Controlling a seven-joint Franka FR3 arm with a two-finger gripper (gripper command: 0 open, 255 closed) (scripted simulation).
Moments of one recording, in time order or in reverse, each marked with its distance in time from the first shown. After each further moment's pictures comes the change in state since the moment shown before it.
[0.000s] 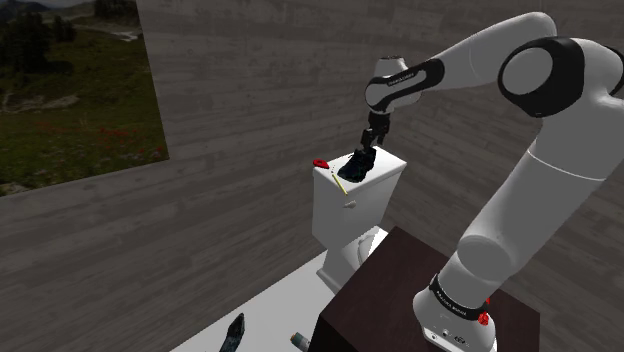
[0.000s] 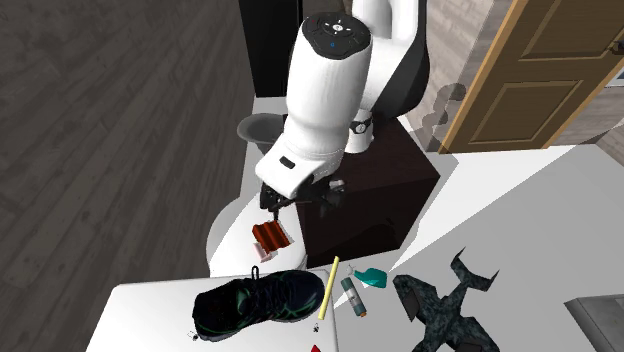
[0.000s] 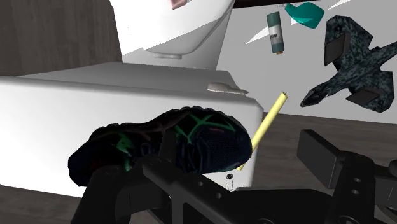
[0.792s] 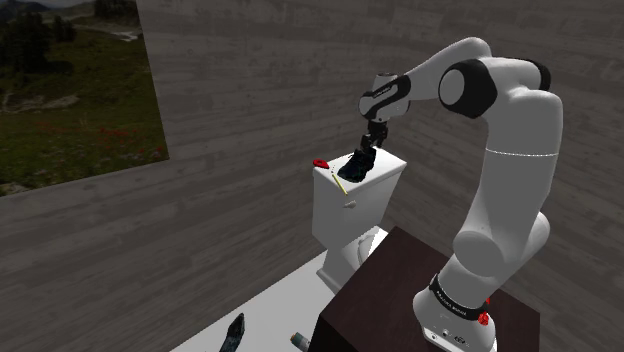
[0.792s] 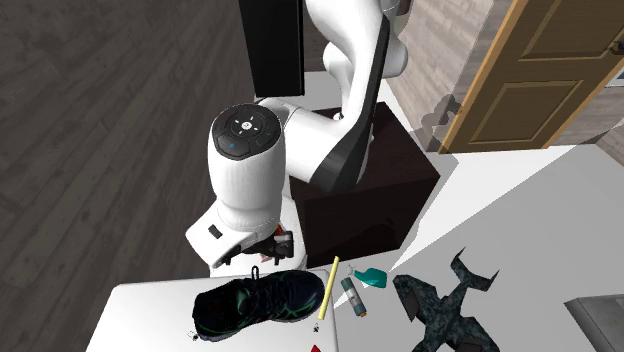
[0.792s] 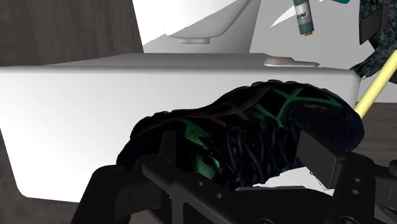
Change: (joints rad) arm -0.104 0.353 -0.035 0.268 0.120 0.099 -0.105
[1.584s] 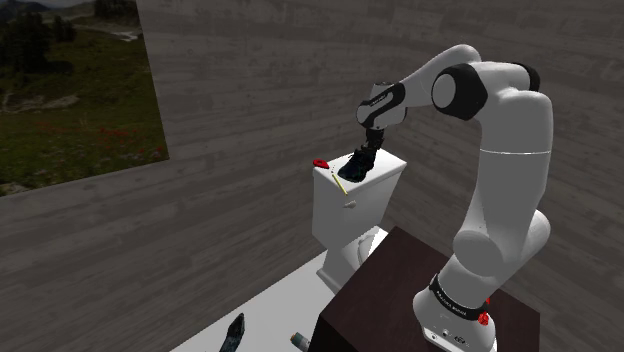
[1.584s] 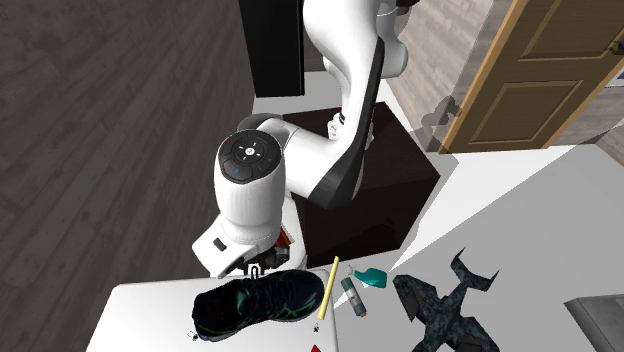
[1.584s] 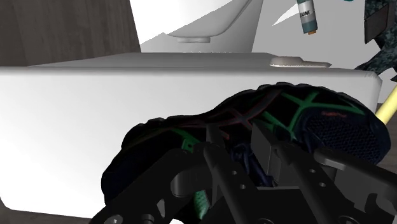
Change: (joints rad) arm -0.010 0.055 0.007 -0.013 0.015 0.069 -0.003
